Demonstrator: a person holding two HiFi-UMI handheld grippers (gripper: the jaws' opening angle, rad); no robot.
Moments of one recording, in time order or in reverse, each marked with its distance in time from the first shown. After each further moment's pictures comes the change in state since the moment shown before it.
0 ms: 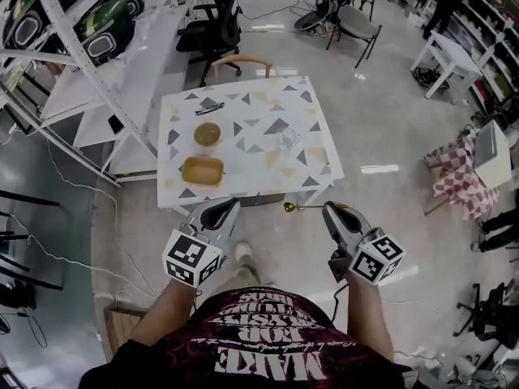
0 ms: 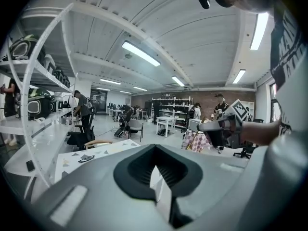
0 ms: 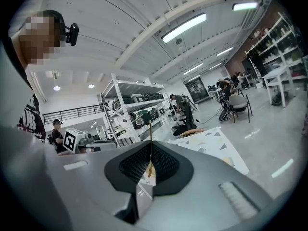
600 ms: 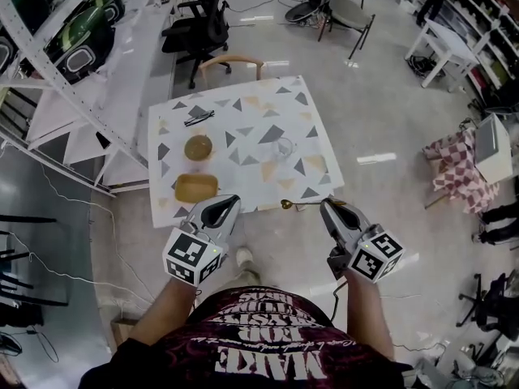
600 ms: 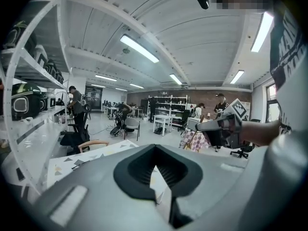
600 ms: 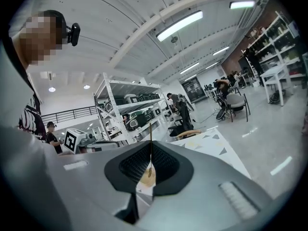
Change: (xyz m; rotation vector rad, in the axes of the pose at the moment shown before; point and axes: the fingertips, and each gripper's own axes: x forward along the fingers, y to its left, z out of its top) left arm 0.067 0.051 0.018 0.004 0.028 -0.066; right arm 0.057 -0.044 0.026 0.027 -0.003 -0.038
